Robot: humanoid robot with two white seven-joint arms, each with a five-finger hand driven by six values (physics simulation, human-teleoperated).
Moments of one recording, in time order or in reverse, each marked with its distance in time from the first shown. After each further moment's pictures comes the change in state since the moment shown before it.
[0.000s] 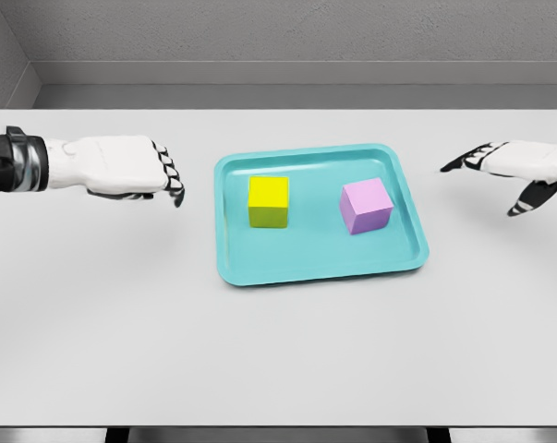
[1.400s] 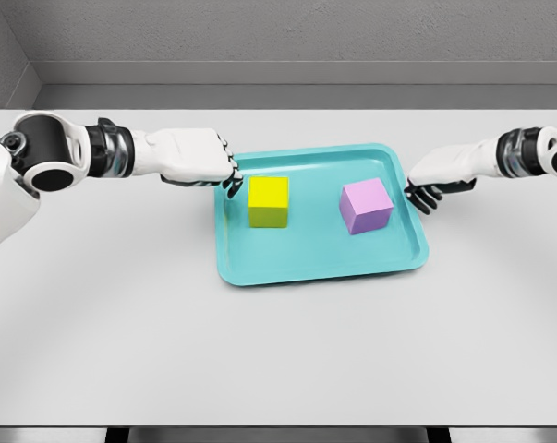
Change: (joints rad) left arm -0.054 -0.264 -0.028 0.187 -0.111 0.000 0.000; right arm -0.167 0.222 0.166 0.000 0.082 0.075 0.197
